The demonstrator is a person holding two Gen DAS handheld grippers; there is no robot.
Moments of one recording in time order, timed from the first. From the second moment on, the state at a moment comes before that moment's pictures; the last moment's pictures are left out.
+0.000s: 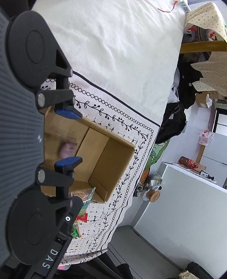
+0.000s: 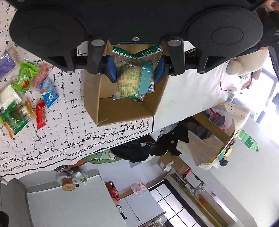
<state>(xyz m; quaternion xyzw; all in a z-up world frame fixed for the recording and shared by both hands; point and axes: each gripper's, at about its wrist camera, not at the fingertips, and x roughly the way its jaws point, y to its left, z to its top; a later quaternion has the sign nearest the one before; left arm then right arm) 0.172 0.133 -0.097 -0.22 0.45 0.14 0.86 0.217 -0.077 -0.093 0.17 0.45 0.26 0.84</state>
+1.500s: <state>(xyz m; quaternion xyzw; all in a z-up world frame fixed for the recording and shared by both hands) 0.175 -0.022 -0.063 -0.15 0.44 0.05 0.88 0.172 -0.288 -0.082 0.21 0.41 0.12 0.88</state>
